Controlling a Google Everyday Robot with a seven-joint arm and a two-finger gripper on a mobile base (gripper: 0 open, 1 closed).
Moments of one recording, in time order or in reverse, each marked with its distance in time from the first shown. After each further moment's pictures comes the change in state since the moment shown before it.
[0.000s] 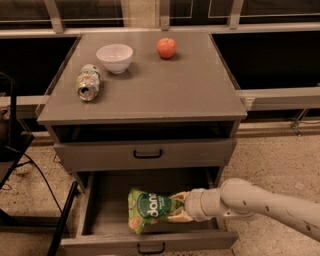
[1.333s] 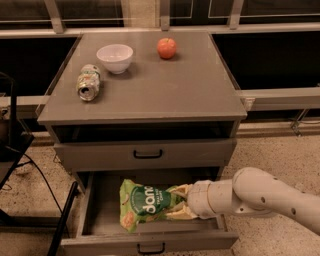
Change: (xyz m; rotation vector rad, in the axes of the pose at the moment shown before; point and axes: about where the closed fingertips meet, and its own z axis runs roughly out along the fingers) arm -0.085 0.021 -0.076 -0.008 -0.044 -0.008
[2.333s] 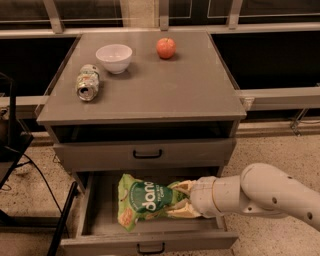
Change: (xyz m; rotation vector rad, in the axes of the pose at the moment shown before) arm -0.030 0.004 -0.031 0.031 -0.002 -0.003
